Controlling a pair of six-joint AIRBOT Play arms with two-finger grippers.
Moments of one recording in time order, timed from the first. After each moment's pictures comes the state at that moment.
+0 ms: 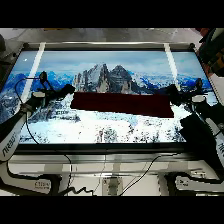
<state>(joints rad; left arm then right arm) 0.07 -1.59 1.08 0.46 -0.41 -0.94 -0.21 -1.43 0.94 -0.59 0.40 1.33</state>
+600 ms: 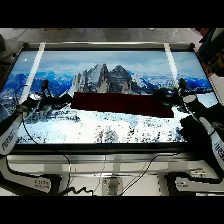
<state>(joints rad) 0.13 -1.65 1.08 0.70 -0.68 -1.08 -0.08 -1.44 0.95 -0.71 0.58 1.31</state>
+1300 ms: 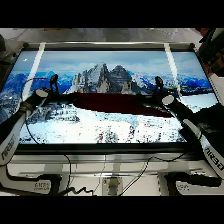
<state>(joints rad) 0.04 -1.53 1.12 0.81 -0.74 -1.09 0.20 -1.44 0.98 -0.71 0.50 1.30</state>
